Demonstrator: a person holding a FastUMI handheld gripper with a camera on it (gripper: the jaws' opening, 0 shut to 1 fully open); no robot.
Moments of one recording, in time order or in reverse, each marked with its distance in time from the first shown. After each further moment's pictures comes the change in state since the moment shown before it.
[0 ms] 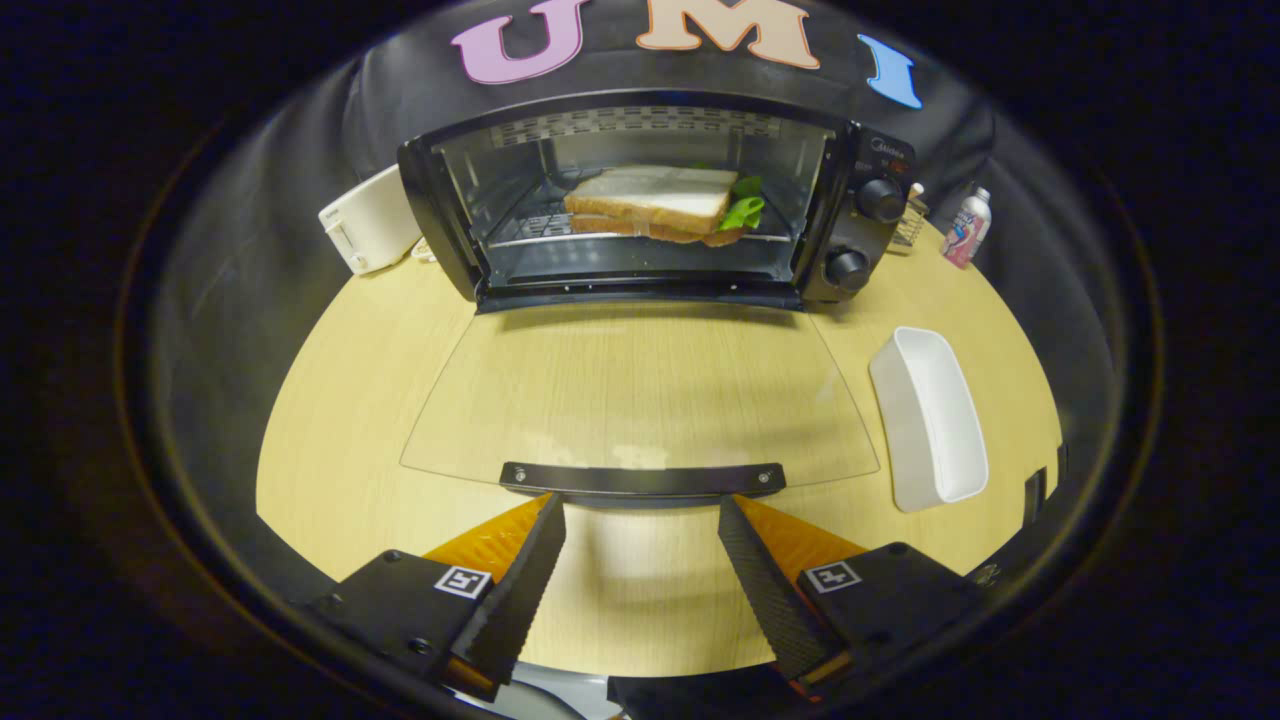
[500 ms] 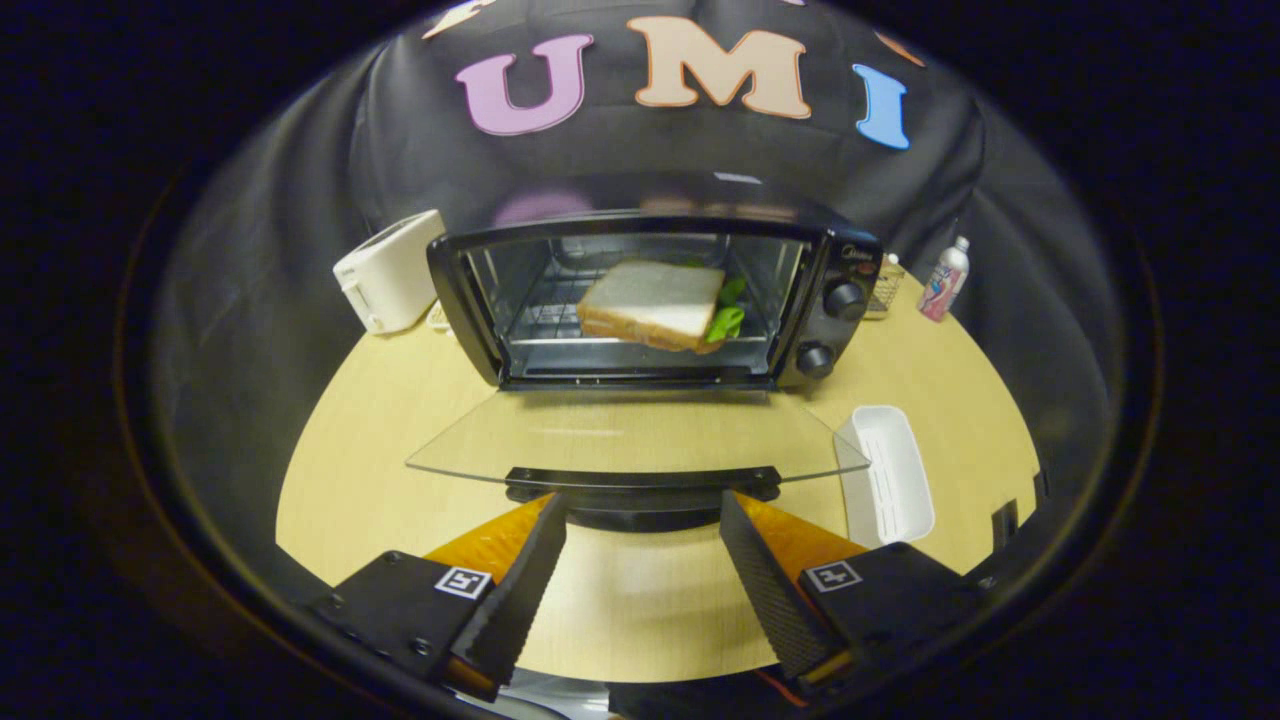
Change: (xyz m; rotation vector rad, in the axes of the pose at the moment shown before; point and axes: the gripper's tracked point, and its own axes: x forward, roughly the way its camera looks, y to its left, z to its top) arm -0.042 0.003 0.066 0.007 -0.164 -0.019
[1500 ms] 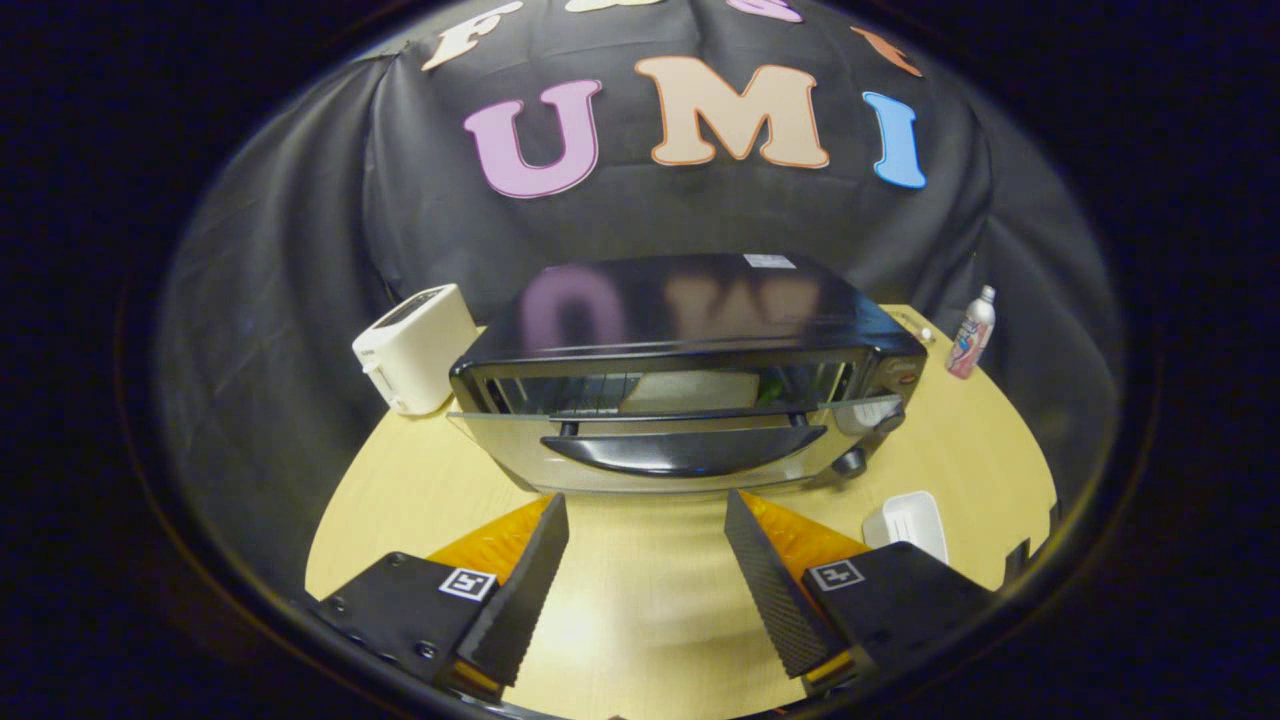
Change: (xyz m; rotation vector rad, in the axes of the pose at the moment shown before) arm 0.022 0.025 0.084 0.051 -0.174 0.078
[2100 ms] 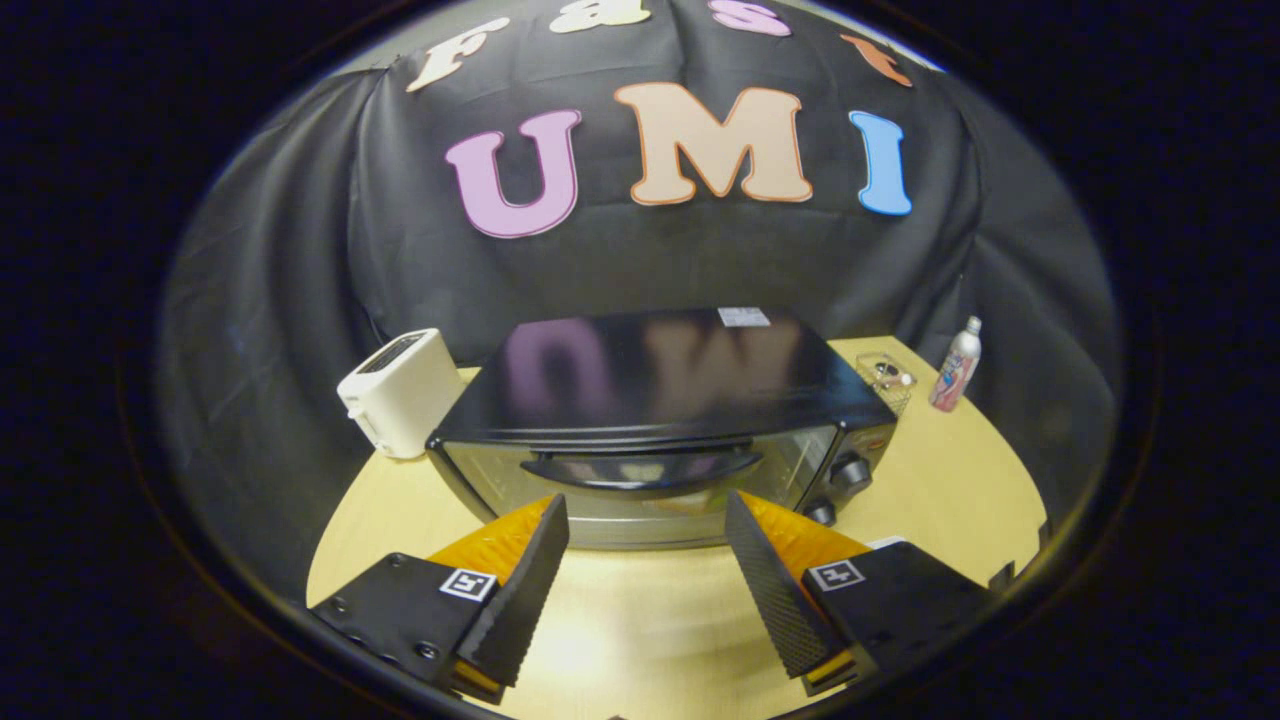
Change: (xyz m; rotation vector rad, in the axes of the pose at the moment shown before) arm -0.005 -0.019 0.058 -0.016 -0.103 -0.027
